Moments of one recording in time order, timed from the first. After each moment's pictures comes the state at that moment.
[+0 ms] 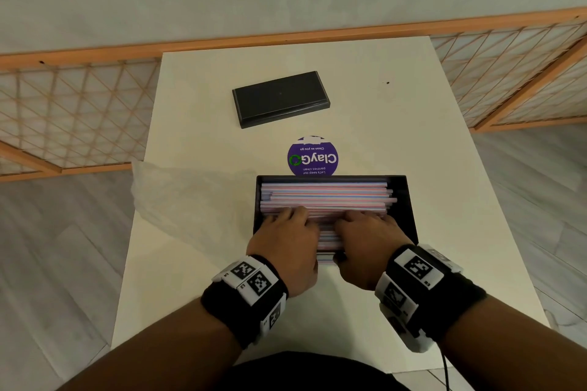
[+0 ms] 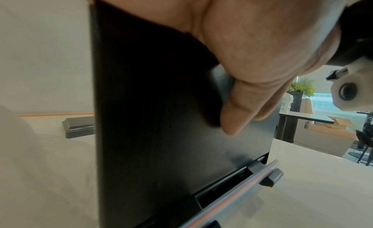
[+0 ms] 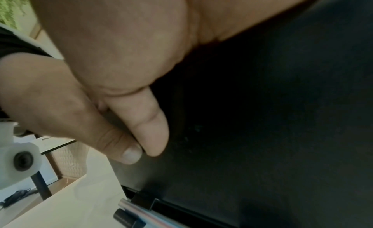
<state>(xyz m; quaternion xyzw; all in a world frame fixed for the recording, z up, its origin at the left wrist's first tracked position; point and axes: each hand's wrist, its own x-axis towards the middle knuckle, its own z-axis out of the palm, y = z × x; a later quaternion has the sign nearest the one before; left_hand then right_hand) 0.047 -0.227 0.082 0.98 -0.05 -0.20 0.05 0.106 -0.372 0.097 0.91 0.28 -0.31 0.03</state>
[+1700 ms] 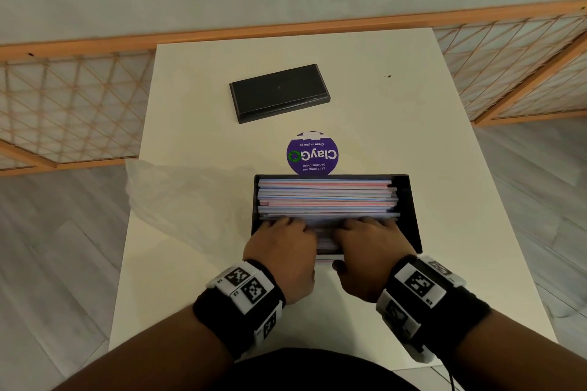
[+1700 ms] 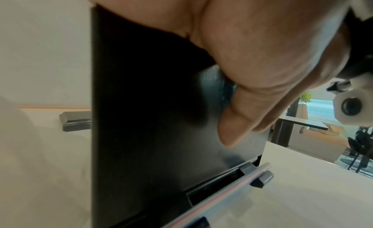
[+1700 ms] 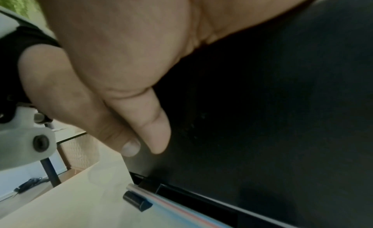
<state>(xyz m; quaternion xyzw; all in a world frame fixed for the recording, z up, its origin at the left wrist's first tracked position) 0.042 -0.225 0.086 0.97 -0.06 -0.23 0.06 0.096 -0.371 0.101 0.90 0.29 -0.31 0.05</state>
